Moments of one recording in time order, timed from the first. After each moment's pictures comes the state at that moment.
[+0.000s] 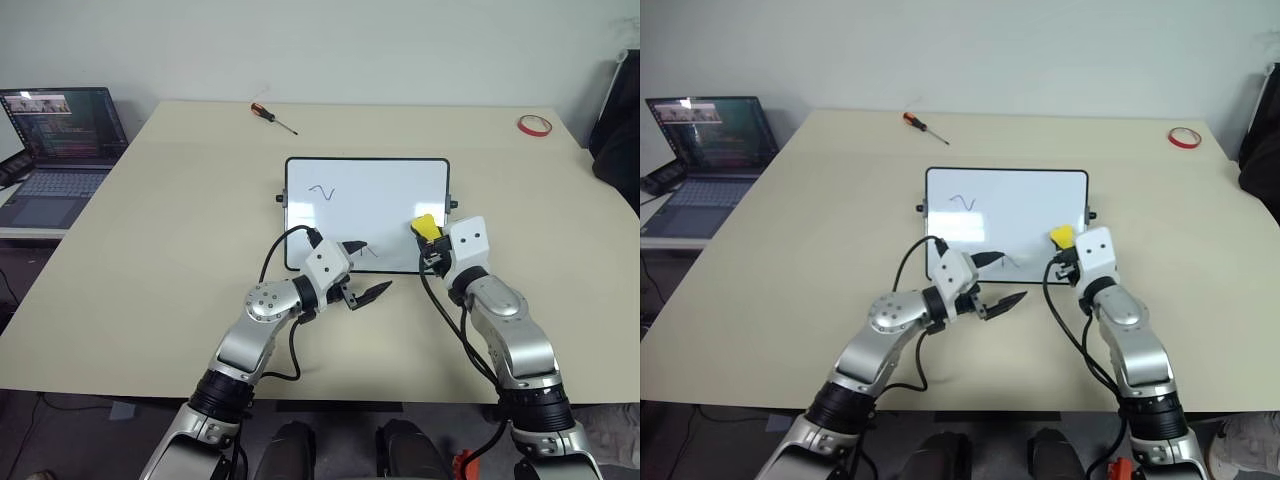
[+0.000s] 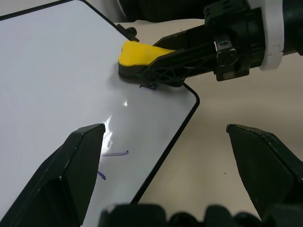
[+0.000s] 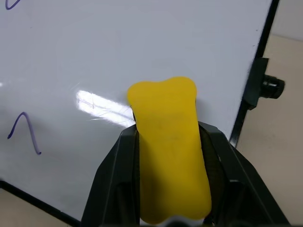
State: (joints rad) left arm -0.39 0.26 -0.27 0.00 -0.09 0.11 -0.71; right arm -0.30 -0.26 0.05 -0.19 0.06 0.49 0.22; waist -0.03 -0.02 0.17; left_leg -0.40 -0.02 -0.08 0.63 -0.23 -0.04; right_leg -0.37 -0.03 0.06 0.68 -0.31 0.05
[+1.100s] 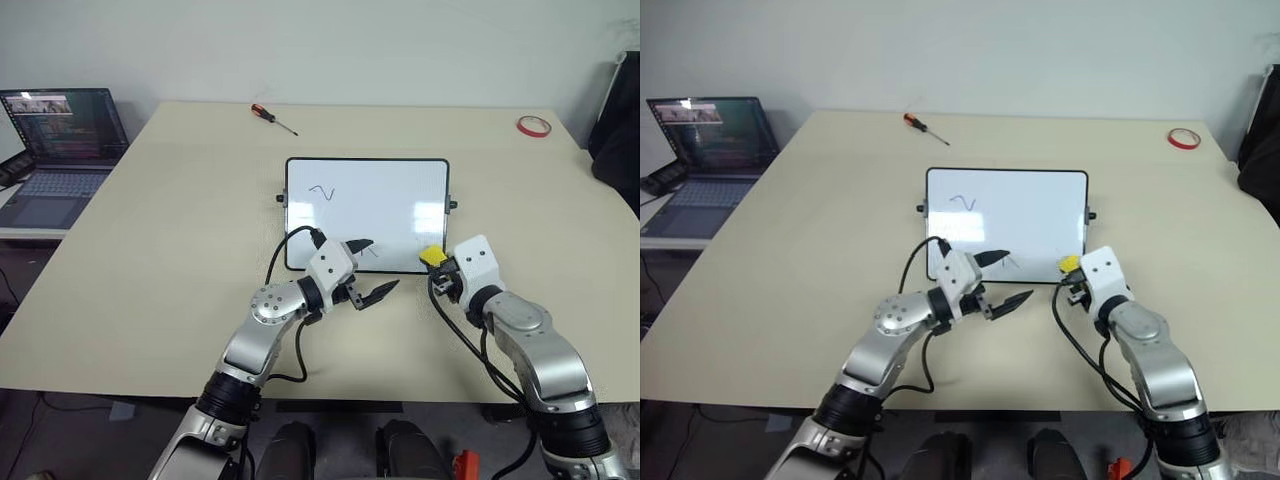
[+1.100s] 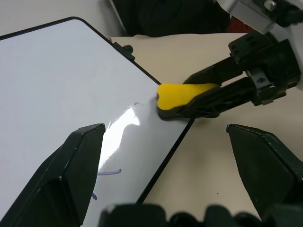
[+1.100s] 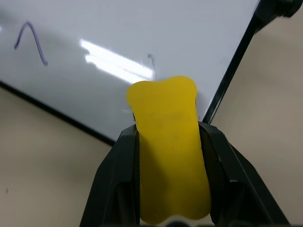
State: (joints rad) left arm -0.38 0.21 -0.27 0.01 -0.09 0.07 -0.70; right arm -0.24 -0.35 0.05 -0.35 0.06 0.71 0.27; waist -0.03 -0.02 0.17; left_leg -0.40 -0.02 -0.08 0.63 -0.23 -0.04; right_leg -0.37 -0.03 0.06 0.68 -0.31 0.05
